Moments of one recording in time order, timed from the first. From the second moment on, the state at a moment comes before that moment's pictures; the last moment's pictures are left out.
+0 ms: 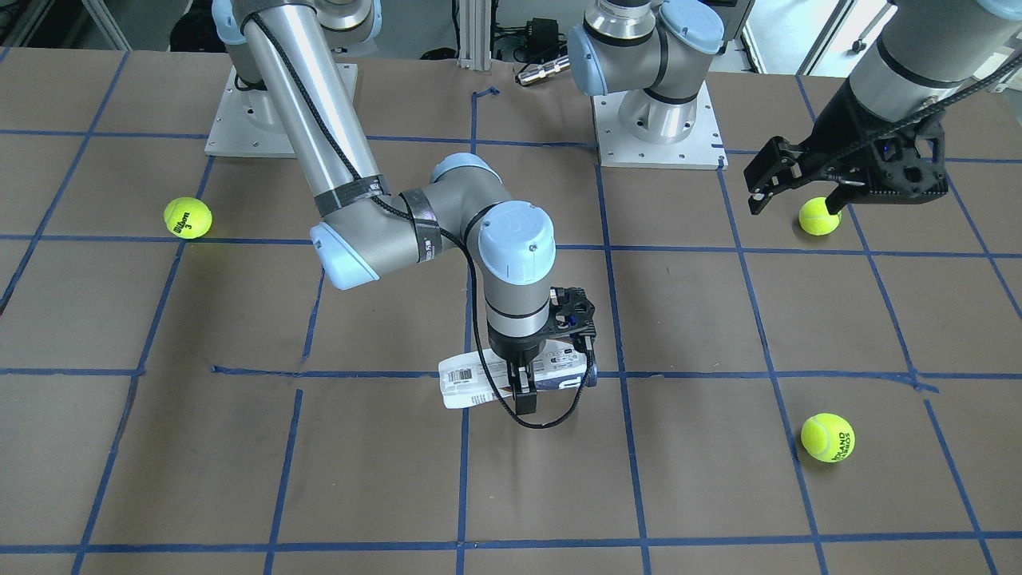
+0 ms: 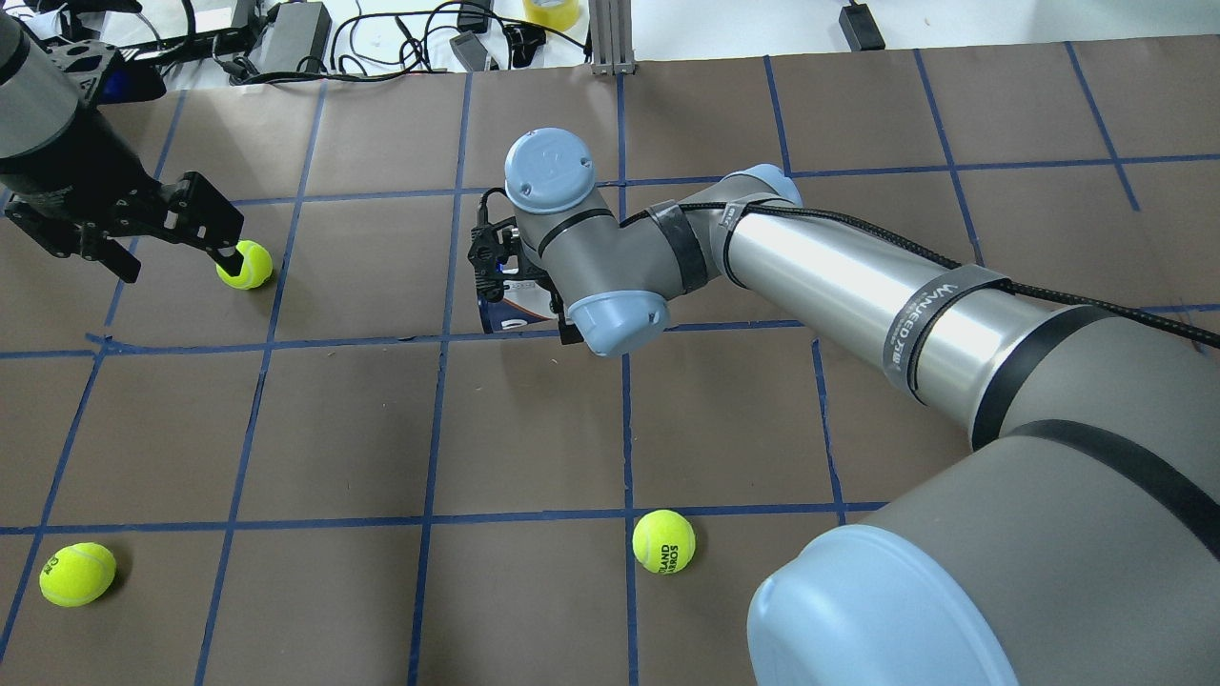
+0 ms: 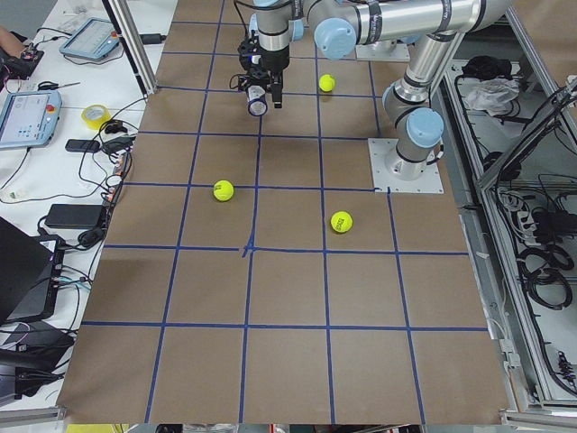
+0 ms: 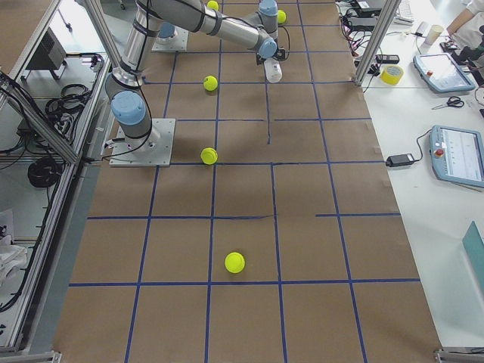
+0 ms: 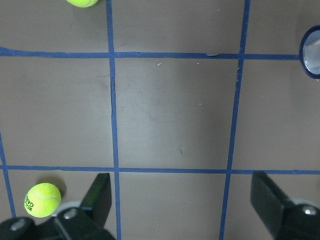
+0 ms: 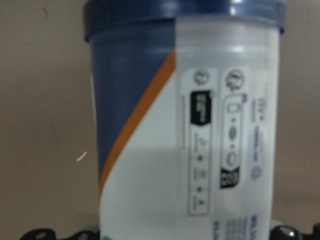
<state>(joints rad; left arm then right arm) -1.31 -1.52 -1.64 -1.60 1.59 0.23 2.05 -0.93 1.53 -2.32 -1.57 -1.22</state>
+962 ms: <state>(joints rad) -1.32 -1.52 -1.65 -1.60 1.59 0.23 2.06 -0.90 1.53 -2.36 -1.57 -1.20</state>
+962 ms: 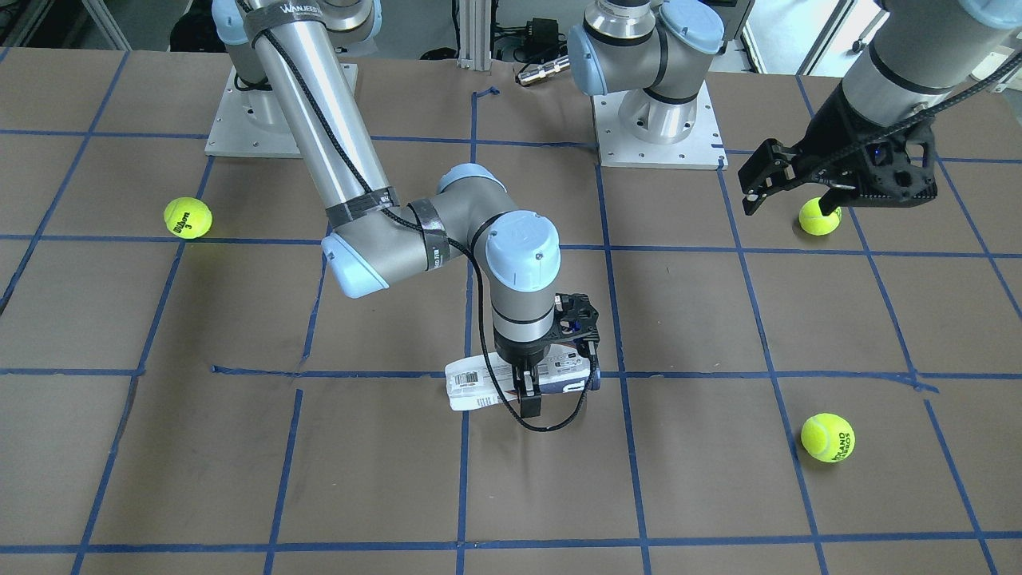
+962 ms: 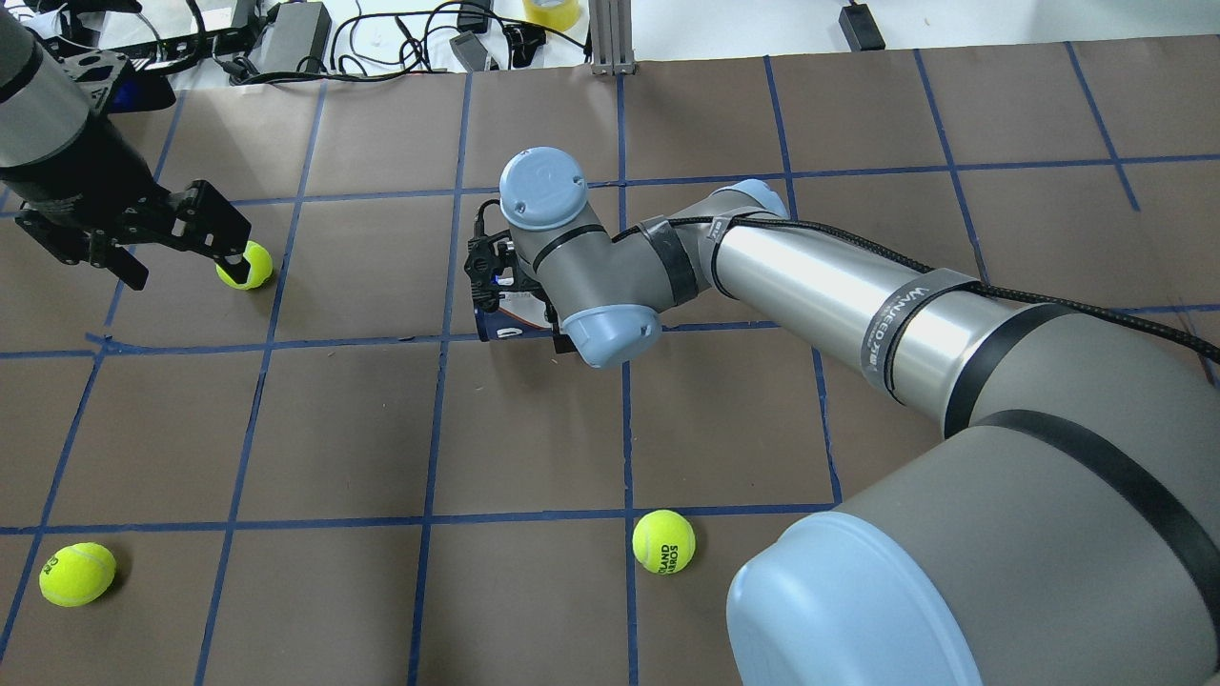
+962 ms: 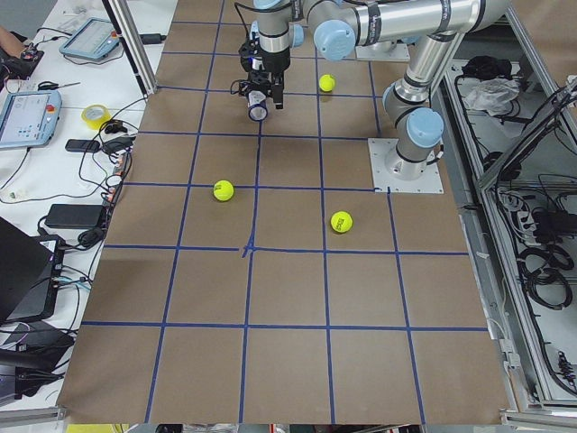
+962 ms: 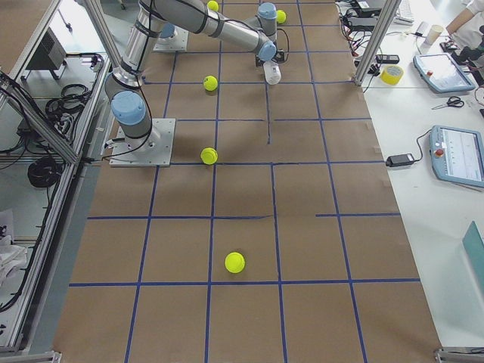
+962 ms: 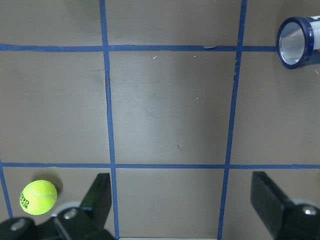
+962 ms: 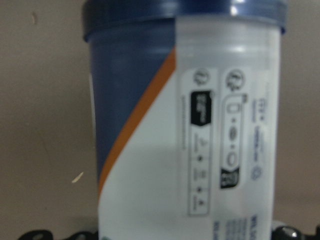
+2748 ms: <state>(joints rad) -1.32 -1.53 -1.66 -1.60 1.58 0.24 1.80 -1.16 1.54 -2.08 -1.39 -1.03</state>
